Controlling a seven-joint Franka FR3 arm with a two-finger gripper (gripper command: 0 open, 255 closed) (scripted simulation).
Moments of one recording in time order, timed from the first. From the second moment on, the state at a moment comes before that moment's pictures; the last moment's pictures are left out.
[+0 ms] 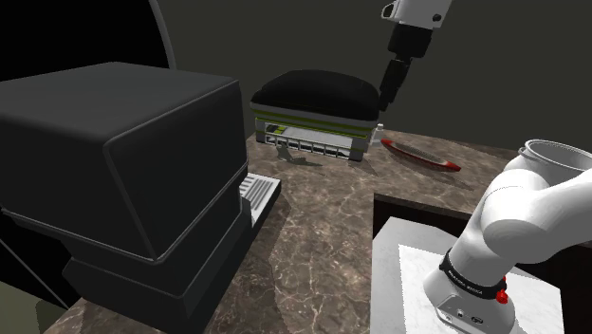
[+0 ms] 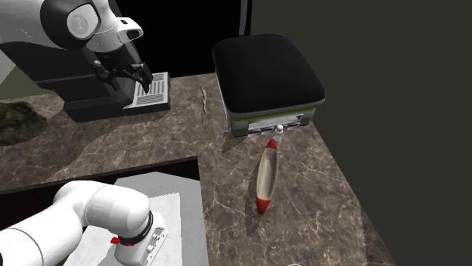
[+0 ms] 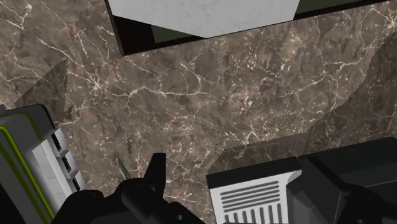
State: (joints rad) arm 0.01 -0.79 0.00 -2.26 0.09 1.56 -0.17
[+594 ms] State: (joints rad) arm -0.04 -0.74 -0.11 -2.36 0.01 1.71 -0.29
